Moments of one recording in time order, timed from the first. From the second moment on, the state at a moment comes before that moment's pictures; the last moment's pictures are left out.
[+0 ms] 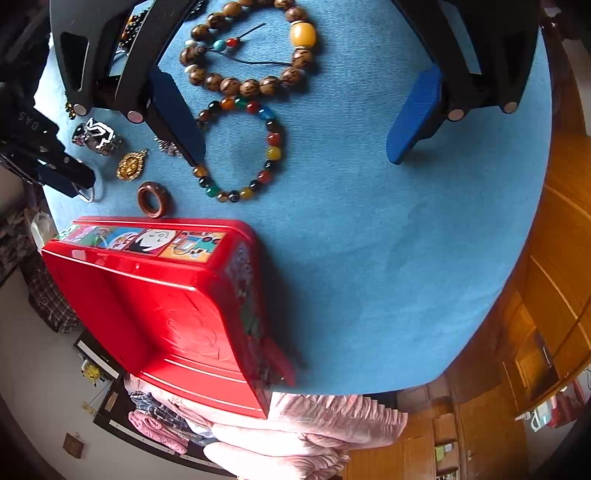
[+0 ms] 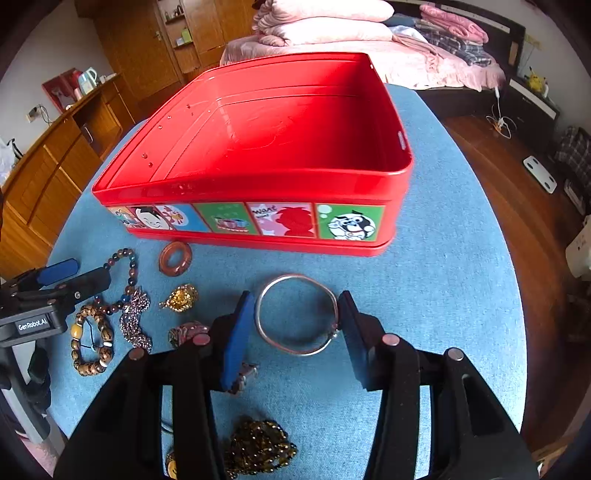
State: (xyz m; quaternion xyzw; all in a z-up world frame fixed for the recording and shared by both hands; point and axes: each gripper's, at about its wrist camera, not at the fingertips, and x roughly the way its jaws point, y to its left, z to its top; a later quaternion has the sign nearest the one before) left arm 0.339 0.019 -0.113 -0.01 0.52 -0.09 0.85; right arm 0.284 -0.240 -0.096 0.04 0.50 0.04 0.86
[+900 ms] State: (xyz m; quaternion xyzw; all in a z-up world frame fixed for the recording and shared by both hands) left arm 0.303 0.007 -0.044 -0.02 0.43 -0.16 0.89; right arm 0.261 -0.234 -0.051 0.02 0.45 0.07 0.89
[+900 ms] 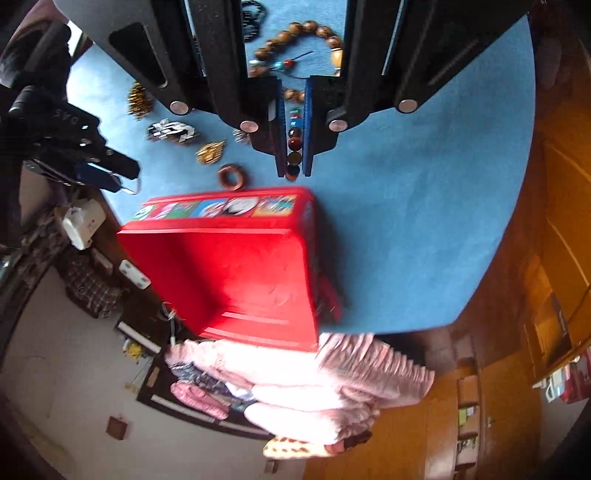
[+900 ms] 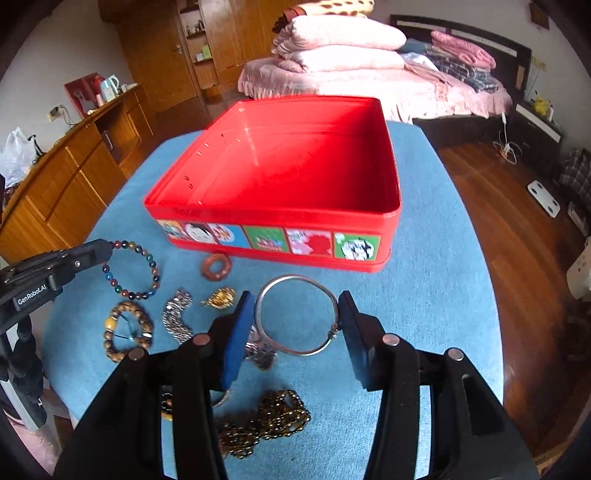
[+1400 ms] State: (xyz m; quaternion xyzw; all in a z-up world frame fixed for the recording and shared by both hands) left arm 0.374 -0.049 0.008 -0.05 0.38 -0.21 0.90; right arm 0.343 -0.245 -0.020 0.02 0.42 0.06 0.90
